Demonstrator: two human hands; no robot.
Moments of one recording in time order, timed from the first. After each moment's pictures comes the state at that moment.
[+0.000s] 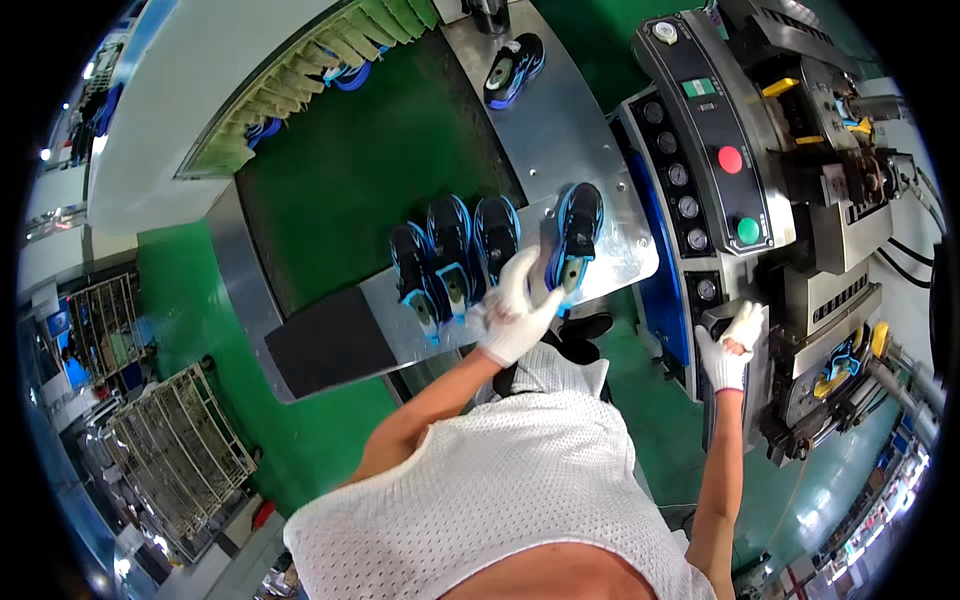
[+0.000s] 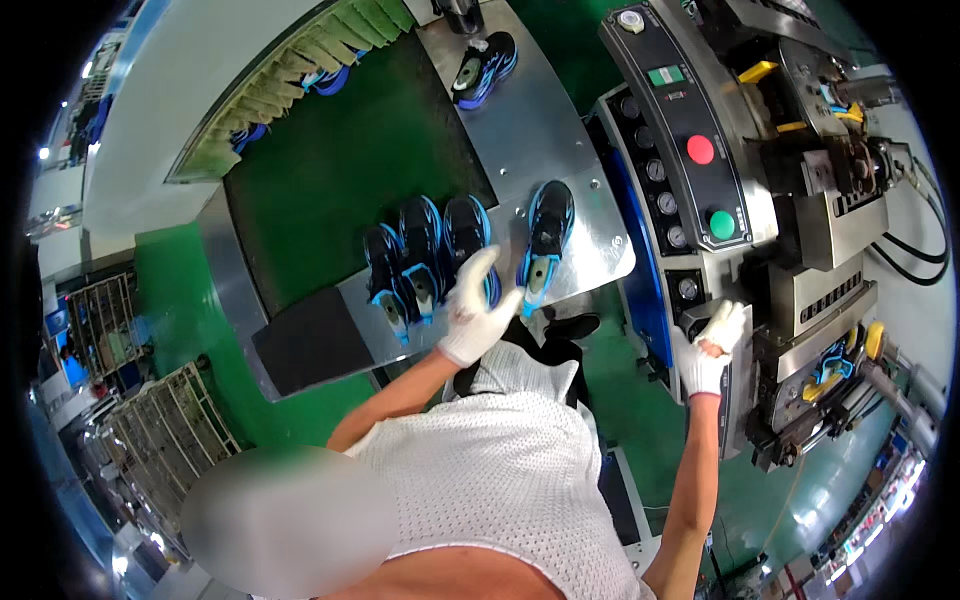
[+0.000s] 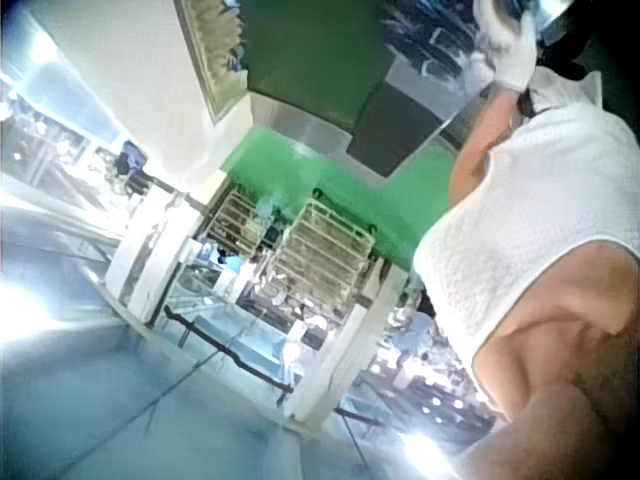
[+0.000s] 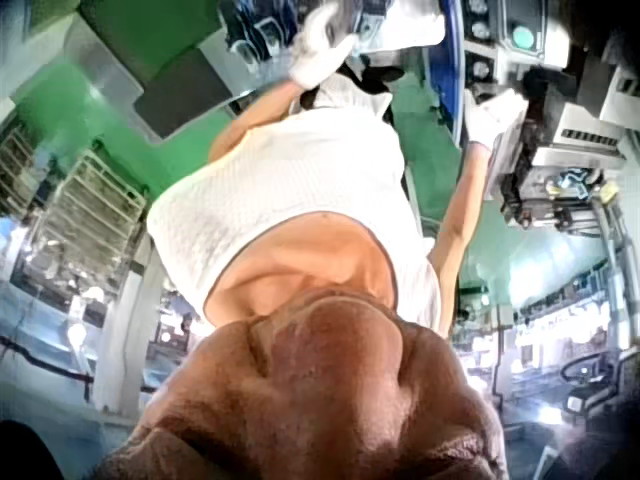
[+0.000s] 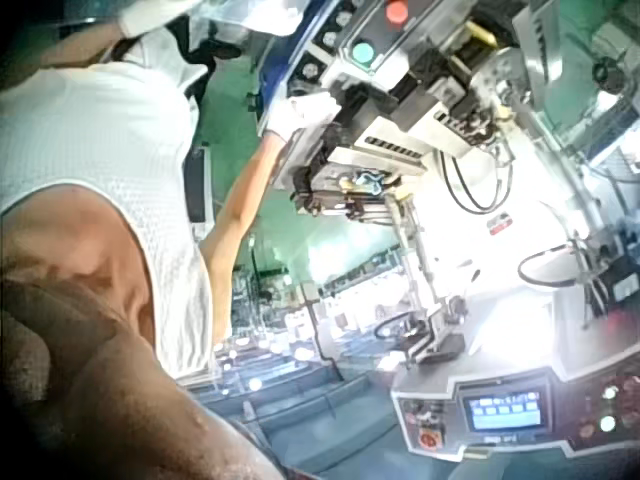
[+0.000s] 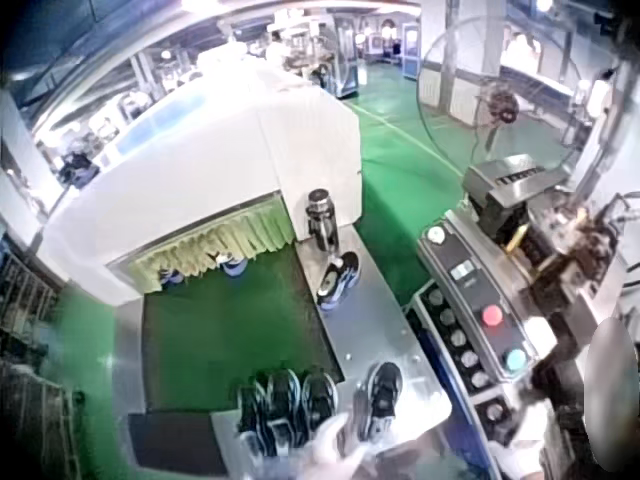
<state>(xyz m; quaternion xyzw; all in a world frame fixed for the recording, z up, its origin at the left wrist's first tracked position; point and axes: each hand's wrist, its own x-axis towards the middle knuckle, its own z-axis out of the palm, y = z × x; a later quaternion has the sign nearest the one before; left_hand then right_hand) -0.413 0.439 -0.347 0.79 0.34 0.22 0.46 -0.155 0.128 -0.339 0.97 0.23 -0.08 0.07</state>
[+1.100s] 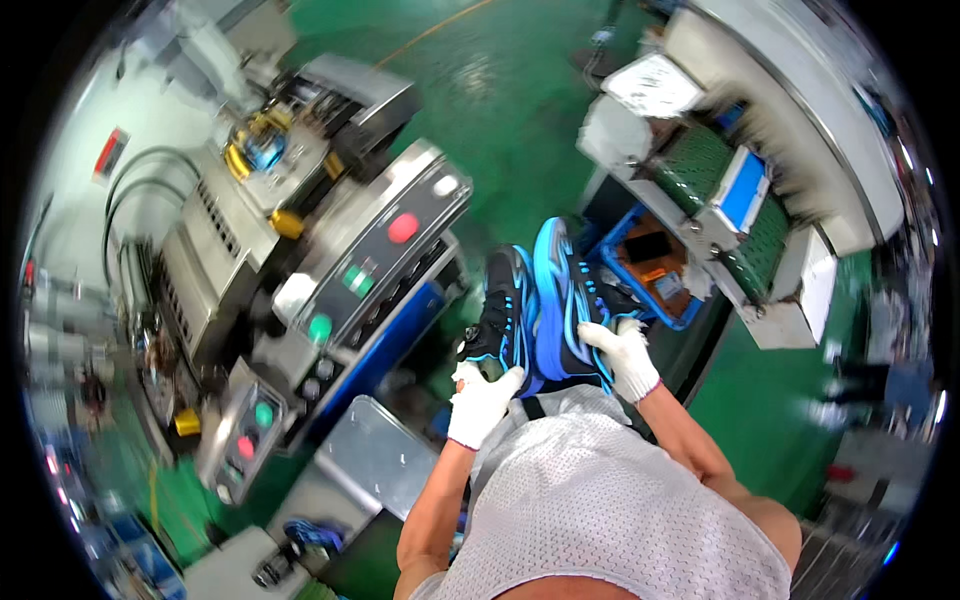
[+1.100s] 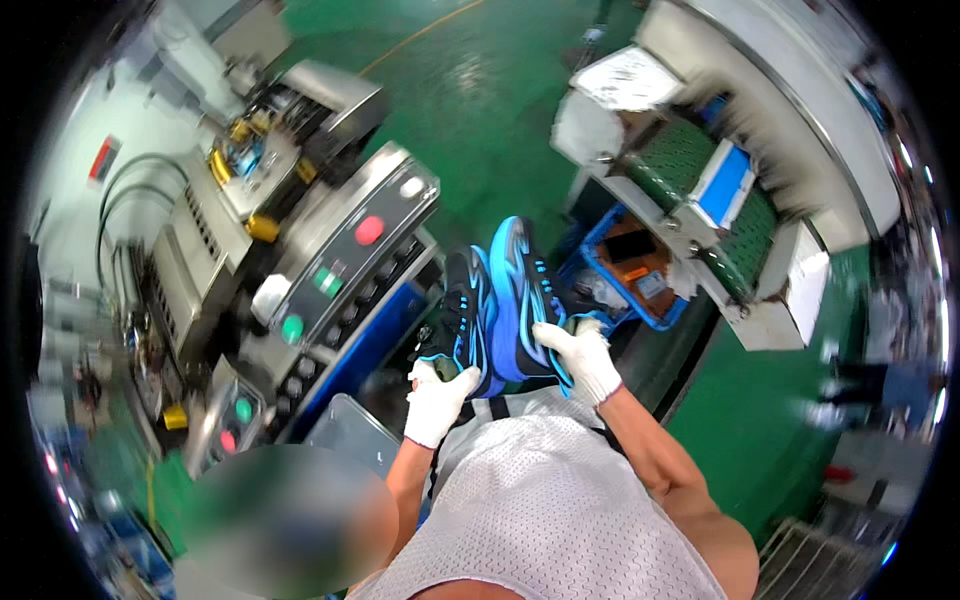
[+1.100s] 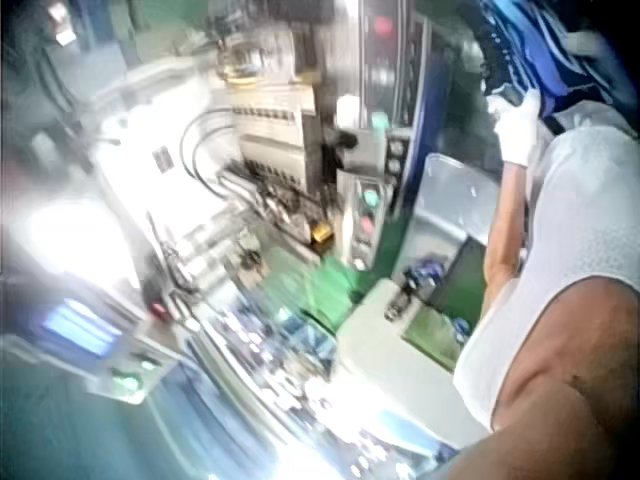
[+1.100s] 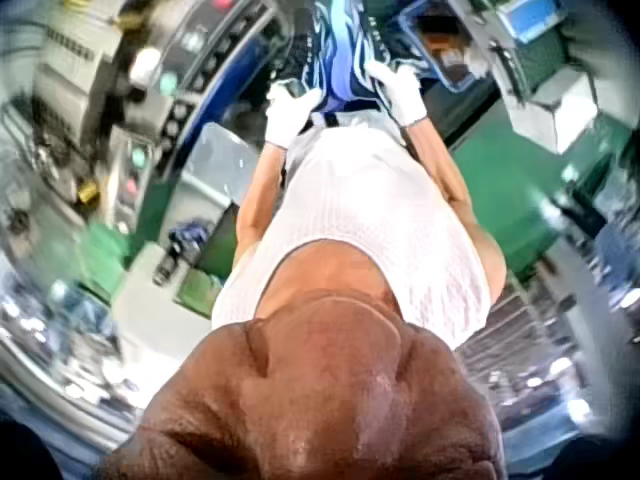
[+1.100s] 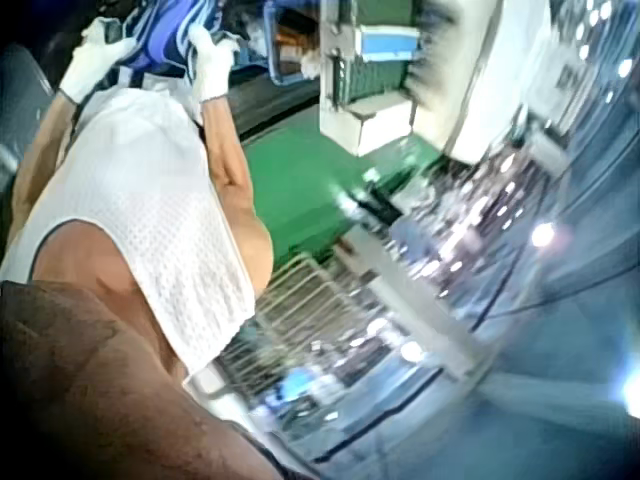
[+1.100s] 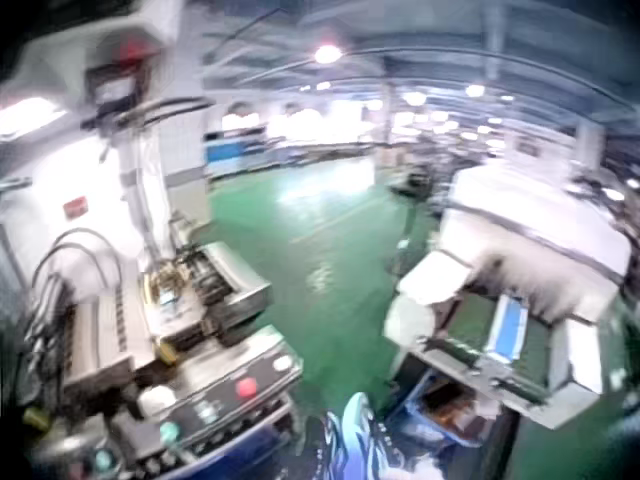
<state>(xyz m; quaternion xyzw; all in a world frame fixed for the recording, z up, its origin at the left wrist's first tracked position) -0.390 0.218 -0.272 0.82 -0.25 -0.40 0.32 -0.583 0.075 -0.273 0.42 -0.57 0.23 -0.67</state>
